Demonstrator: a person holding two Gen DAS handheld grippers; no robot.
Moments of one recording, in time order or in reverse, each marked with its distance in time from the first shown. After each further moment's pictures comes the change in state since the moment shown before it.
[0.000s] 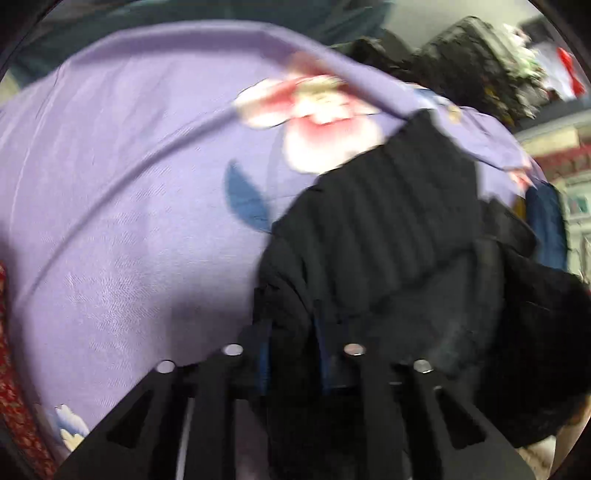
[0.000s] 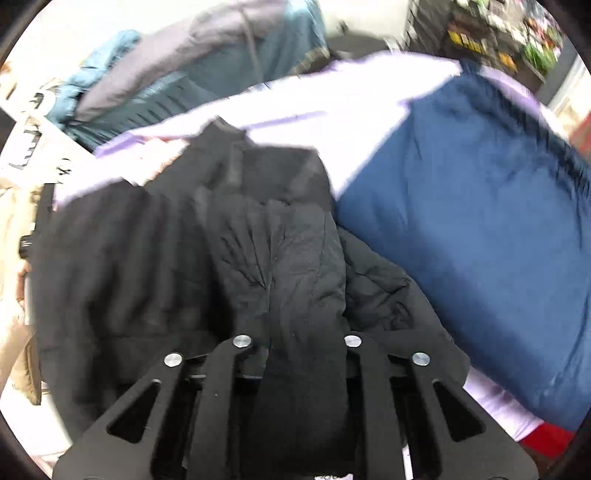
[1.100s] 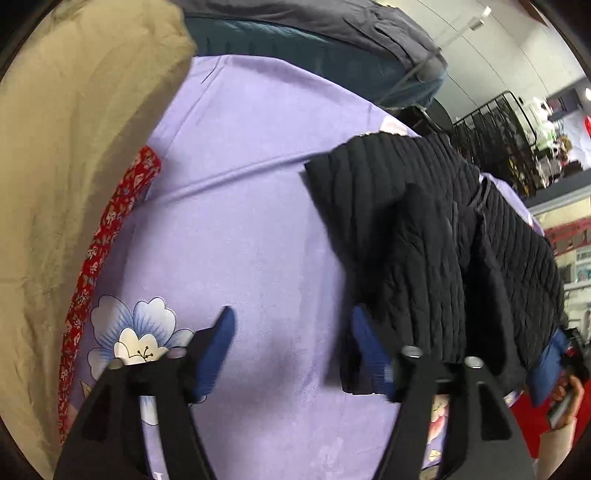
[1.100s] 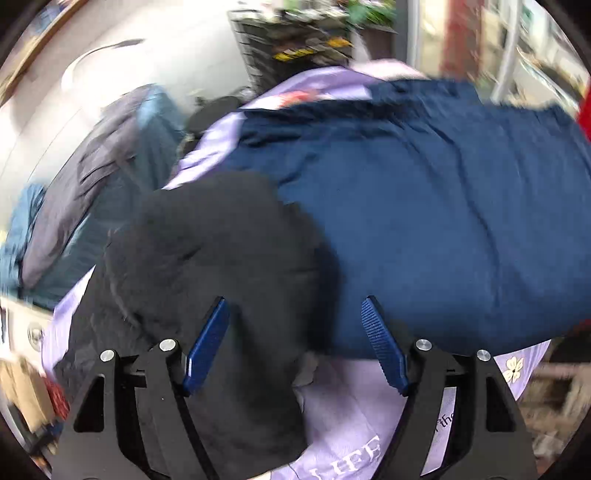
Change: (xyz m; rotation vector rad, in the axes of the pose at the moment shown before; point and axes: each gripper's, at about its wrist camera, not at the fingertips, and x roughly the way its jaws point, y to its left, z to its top) left arm -0.088 0.051 -0.098 -0.217 -0.187 0.114; right arm -0.049 -0.091 -0.044 0.438 -0.198 -0.187
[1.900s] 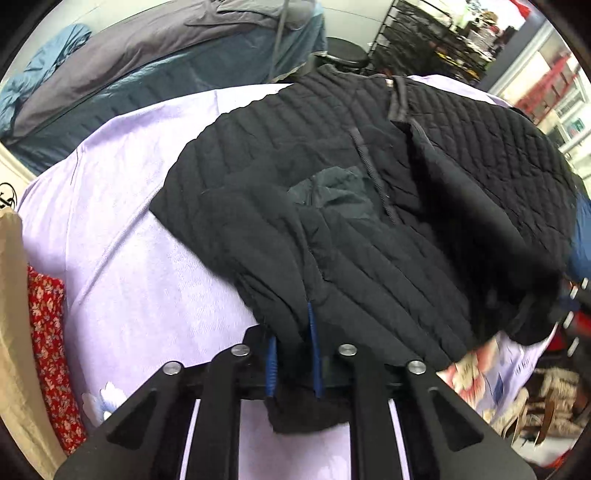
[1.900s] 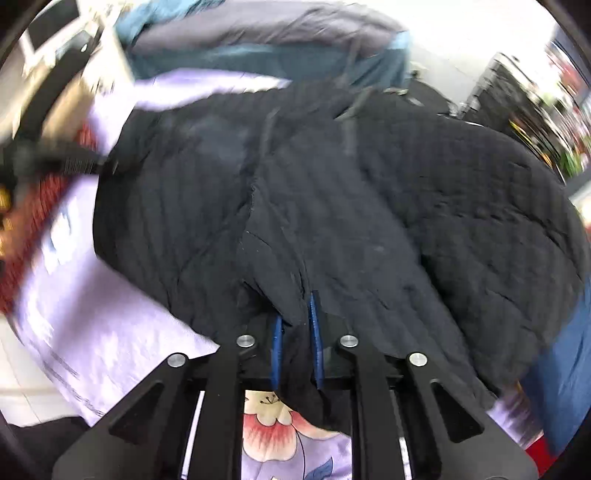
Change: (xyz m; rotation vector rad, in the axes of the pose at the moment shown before) left arm 0.041 -0.126 -0.008 0.477 0.038 0.031; right arm 0.008 0.187 -0.139 -0.693 0.122 0.116
